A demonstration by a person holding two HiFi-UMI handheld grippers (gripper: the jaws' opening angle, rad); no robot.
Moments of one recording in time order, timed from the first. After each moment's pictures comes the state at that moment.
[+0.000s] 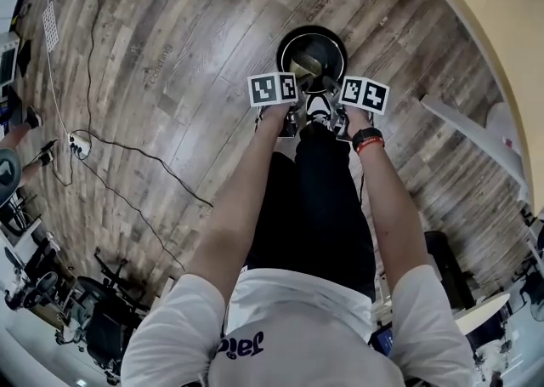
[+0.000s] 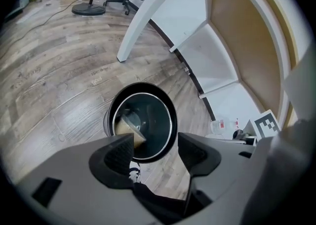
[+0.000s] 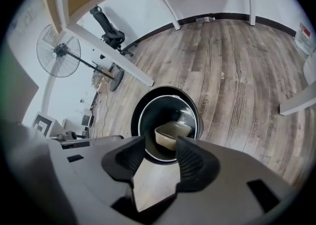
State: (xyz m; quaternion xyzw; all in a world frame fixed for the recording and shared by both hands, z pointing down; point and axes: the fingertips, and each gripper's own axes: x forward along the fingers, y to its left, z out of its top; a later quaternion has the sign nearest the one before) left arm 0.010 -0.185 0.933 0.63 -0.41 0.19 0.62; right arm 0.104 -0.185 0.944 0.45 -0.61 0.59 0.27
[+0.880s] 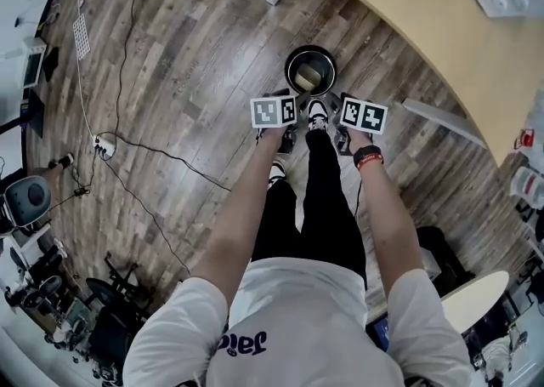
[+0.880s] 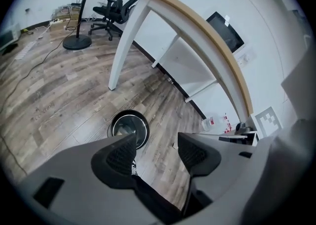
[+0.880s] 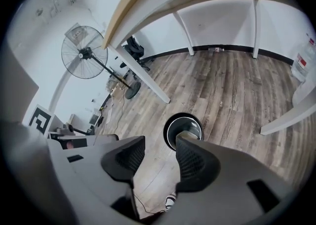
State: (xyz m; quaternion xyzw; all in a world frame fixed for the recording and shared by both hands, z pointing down) left arm -0.013 -0.171 0.756 0.69 -0.43 0.20 0.54; right arm 0.100 -0.173 0.770 0.46 -0.67 0.53 0.26
